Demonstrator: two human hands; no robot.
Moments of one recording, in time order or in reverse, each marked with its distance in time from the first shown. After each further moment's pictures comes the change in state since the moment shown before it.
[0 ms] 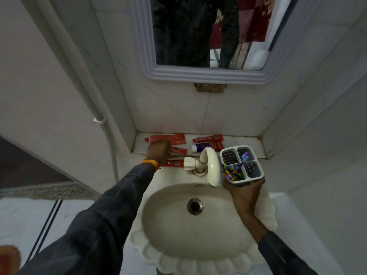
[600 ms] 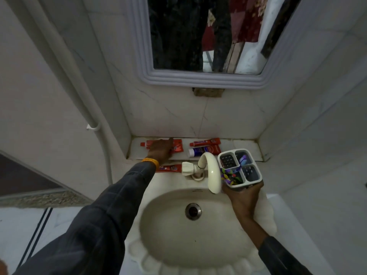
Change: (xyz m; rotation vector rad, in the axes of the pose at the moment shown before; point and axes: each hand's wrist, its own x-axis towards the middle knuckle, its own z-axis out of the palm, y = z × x) left_hand 0.032 0.005 -0.002 -0.052 -0.062 0.077; right_hand 0.001 0.006 0.004 -0.080 0.036 -0.045
